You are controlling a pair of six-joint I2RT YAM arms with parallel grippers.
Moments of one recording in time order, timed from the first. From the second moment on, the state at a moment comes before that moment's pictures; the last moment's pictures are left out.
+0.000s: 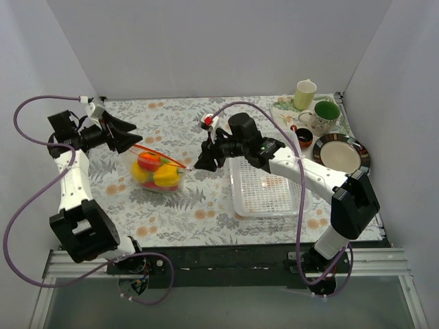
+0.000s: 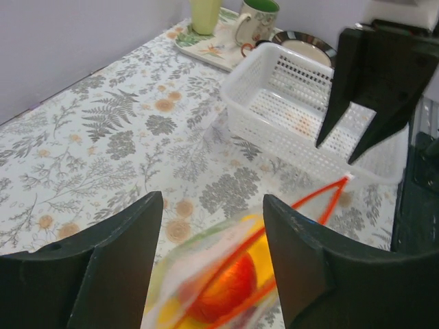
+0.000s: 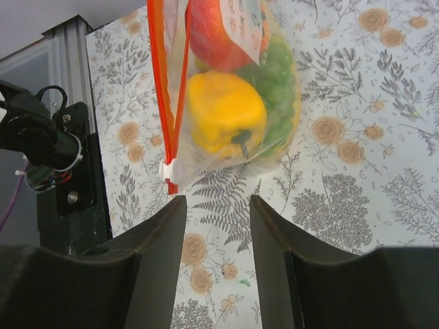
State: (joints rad) left arm 0.45 1.34 1.19 -0.47 1.48 0.46; right arm 0.81 1.63 1.32 -0.11 -0.59 0.03
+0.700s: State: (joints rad) left arm 0.30 1.55 1.50 -1.06 1.22 1.17; right arm 0.82 1.60 1.25 -0.09 -0.59 0.05
